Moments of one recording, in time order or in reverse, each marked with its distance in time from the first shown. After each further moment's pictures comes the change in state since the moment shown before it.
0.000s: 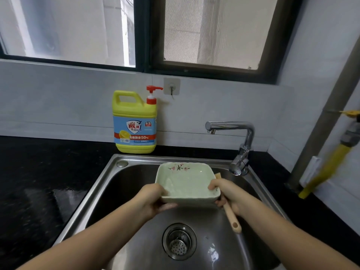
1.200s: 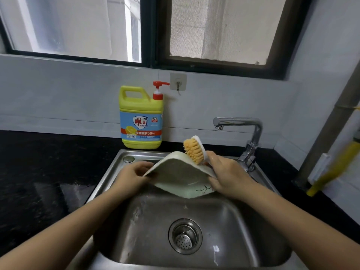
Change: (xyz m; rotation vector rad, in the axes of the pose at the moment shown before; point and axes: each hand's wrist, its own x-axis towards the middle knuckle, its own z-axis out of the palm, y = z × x) left_hand 0.010 0.031 -0.073 0.790 0.081 0.714; right_hand -0.023 -0.029 0.010 -1.245 0.173 -1.390
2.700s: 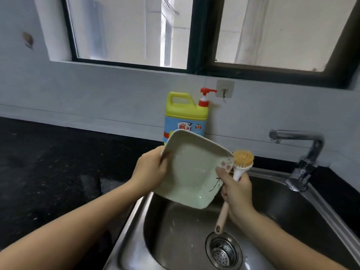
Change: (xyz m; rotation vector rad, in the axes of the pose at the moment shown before) left_hand -0.013 0.013 -0.069 0.315 0.357 0.242; right_hand 0.052 -0.078 0.079 1.373 0.478 0.965
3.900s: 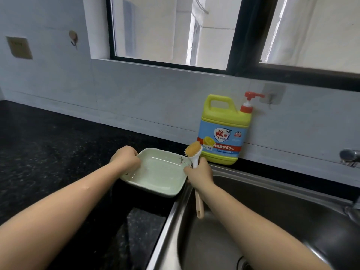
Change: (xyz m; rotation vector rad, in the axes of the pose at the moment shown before) left_hand 0.047 -0.153 -0.078 0.281 -0.165 -0.712; right_hand 0.043 0.049 0.172 -0.600 -0.310 0.106
